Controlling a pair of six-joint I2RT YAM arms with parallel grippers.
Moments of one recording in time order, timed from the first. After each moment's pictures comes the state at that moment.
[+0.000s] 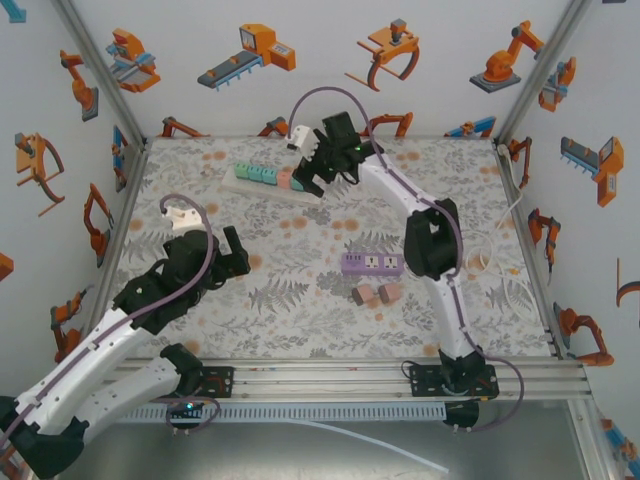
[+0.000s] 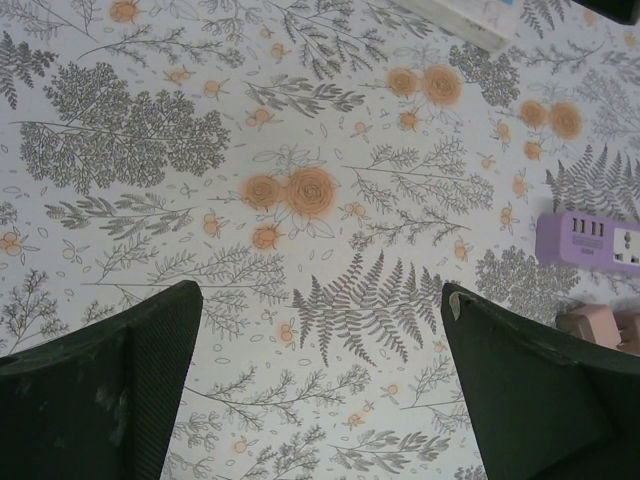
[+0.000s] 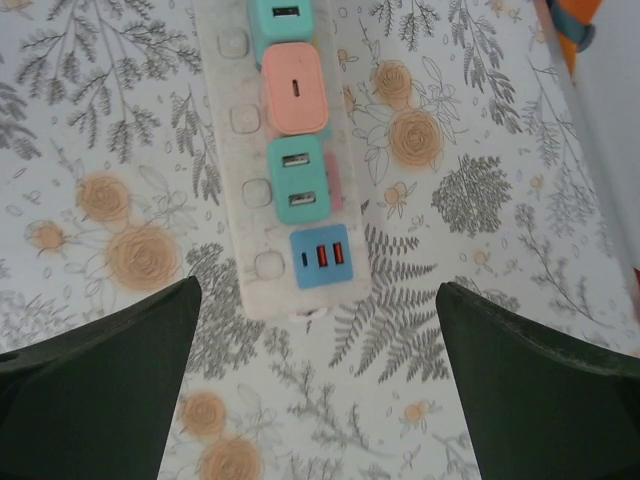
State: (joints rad) left arm -0.72 0.76 0.82 -0.70 -0.52 -0.64; right arm 0.52 2.37 2.20 -0.59 -0.38 -0.62
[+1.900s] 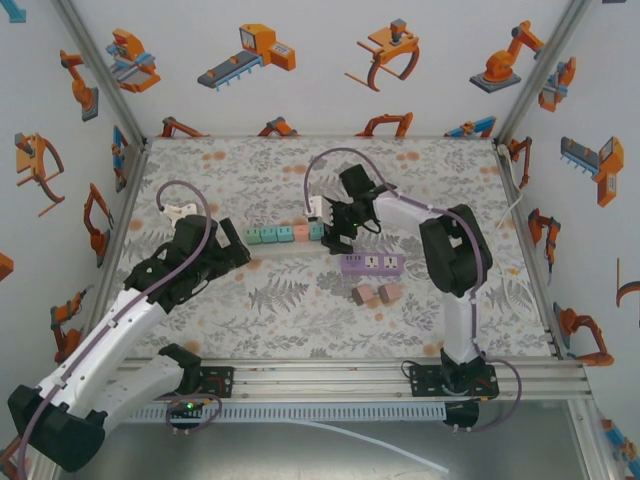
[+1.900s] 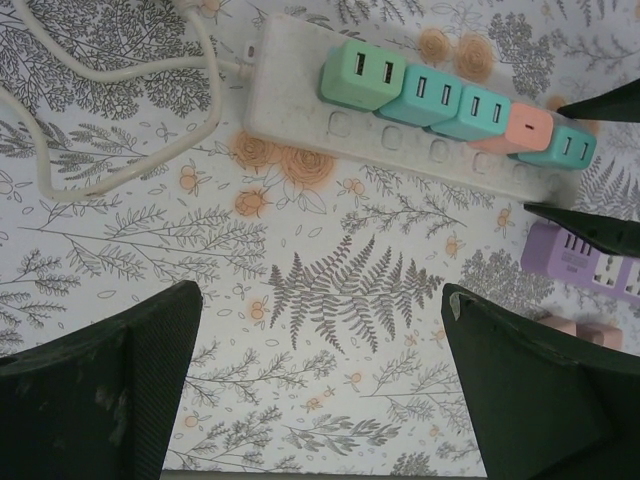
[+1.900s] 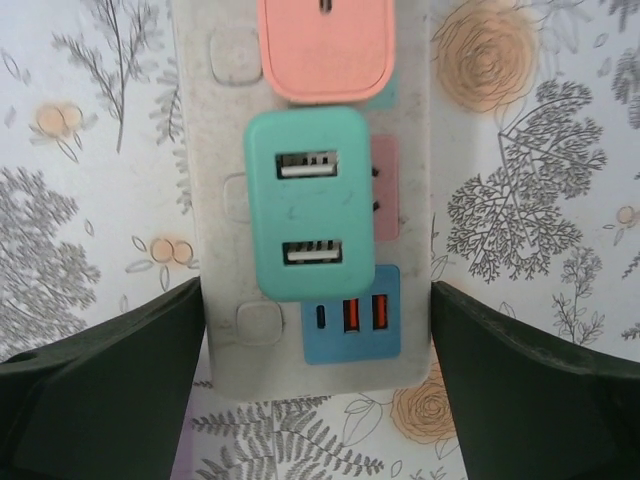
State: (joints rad) left arm -0.53 0.90 0.83 -0.71 -0.31 -0.77; right arm 0.53 2.04 1.44 -0.48 -0.59 -0.98
